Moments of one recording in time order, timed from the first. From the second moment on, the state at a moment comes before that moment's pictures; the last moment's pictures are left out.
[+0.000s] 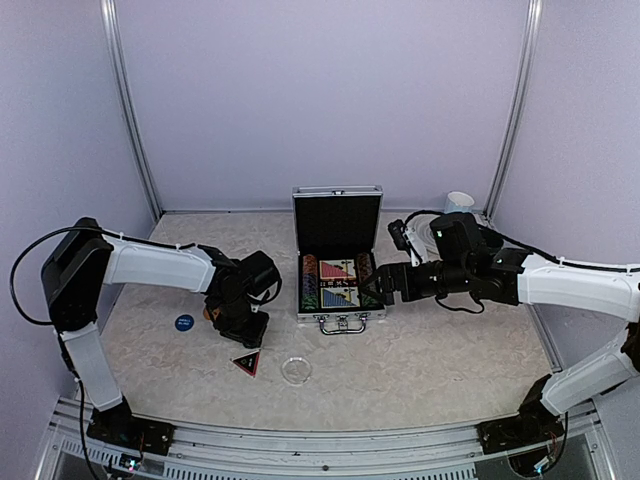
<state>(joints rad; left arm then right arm) -0.78 1.83 1.12 -0.73 -0.06 -0.47 0.75 1.32 0.87 -0.14 -0.25 0.44</state>
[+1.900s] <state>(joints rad) -1.16 1.83 1.61 -0.89 -0.13 -0.50 0.64 1.44 0.77 0.13 -0.55 0.94</state>
